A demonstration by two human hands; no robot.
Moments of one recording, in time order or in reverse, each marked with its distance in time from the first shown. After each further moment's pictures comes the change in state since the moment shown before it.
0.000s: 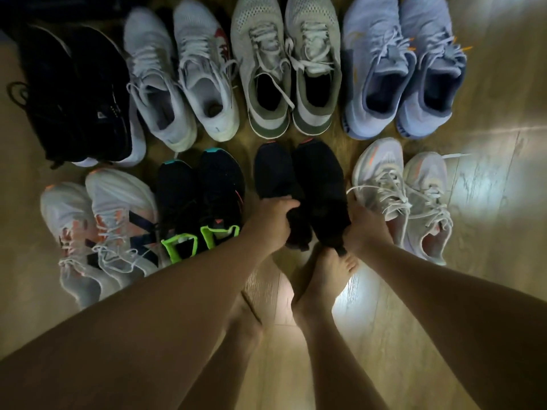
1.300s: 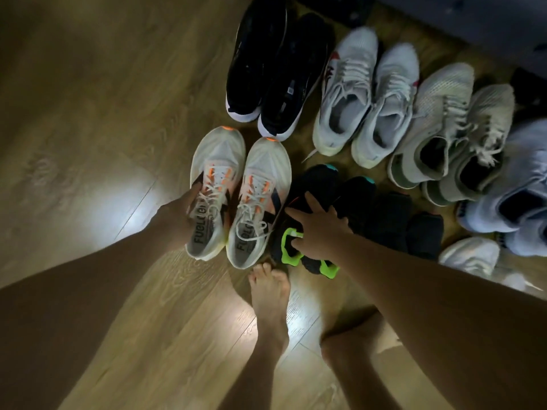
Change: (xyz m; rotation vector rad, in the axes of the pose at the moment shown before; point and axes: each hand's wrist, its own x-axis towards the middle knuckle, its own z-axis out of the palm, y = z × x) left_hand -0.179 -0.271 -0.116 -0.322 0.213 -0.707; right_hand -0.037 -0.247 0.118 -0.844 -0.377 -0.537
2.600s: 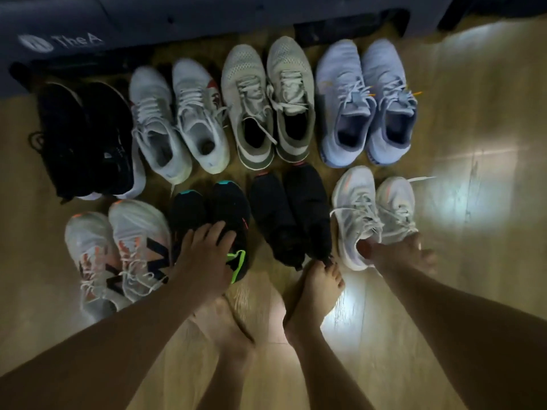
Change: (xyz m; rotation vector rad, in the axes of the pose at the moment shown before) left_hand -0.075 0.216 0.140 0.911 -0.032 0.727; right_hand -0.149 0.278 0.137 1.067 0.407 1.268
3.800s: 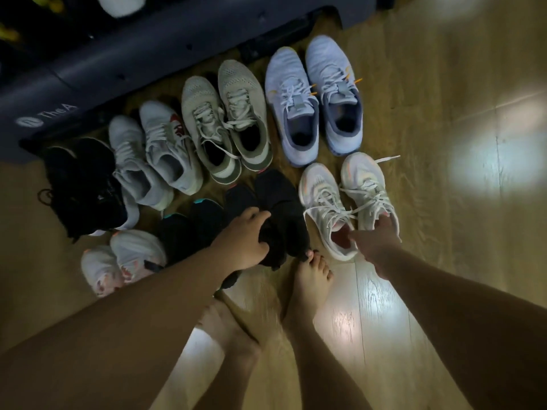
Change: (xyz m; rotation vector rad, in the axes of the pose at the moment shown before) left_hand 0.049 0.124 -0.068 -0.236 -0.230 0.013; right_hand 0.033 0.030 -0.032 0.624 -0.465 -0.068
